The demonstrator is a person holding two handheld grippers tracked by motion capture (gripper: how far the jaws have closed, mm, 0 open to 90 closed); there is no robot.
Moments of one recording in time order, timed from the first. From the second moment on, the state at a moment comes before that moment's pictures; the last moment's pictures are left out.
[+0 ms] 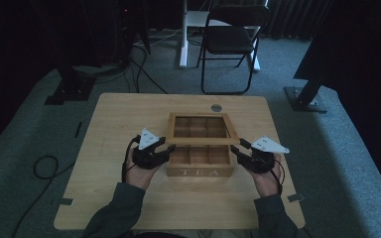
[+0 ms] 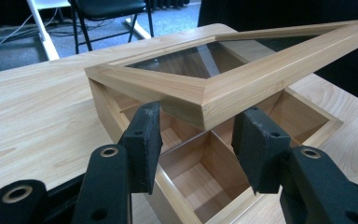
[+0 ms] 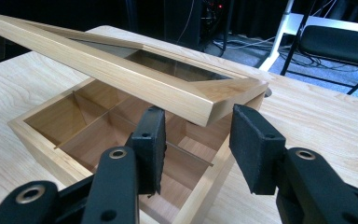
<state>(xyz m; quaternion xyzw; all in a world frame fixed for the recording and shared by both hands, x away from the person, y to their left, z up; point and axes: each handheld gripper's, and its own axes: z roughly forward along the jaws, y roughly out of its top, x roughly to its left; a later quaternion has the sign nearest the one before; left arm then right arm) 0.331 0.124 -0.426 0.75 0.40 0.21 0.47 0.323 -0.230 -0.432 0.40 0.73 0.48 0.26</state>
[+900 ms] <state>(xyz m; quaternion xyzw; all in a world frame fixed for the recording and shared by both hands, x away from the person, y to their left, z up) 0.326 0.123 -0.441 0.76 0.40 0.20 0.46 0.318 -0.230 -0.448 0.40 0.74 0.48 0.25</state>
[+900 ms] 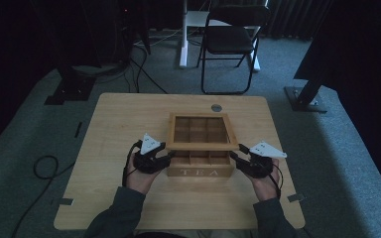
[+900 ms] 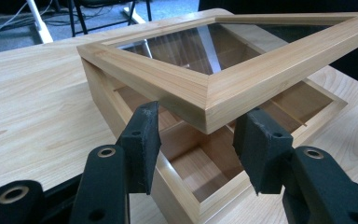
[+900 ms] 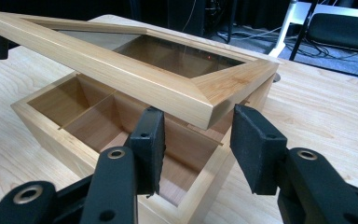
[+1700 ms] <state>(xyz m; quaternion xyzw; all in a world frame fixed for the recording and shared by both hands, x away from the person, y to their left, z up) 0.321 0.117 -0.462 0.77 0.41 0.20 0.44 0.312 -0.228 -0.468 0.40 0.75 0.46 0.24</state>
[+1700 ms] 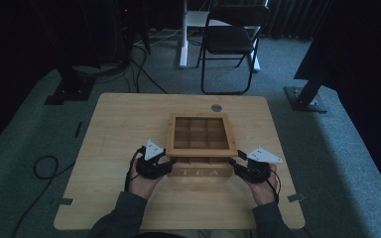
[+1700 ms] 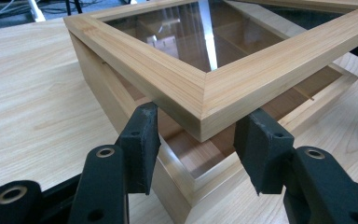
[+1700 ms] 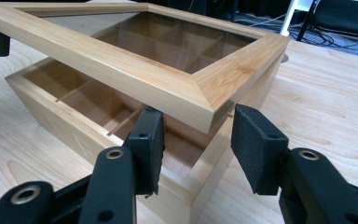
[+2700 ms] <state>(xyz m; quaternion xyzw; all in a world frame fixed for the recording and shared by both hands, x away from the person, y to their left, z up) 0.311 0.115 -0.486 0.78 0.41 0.20 0.43 0.306 -0.227 -0.487 0.41 0.77 0.43 0.23</state>
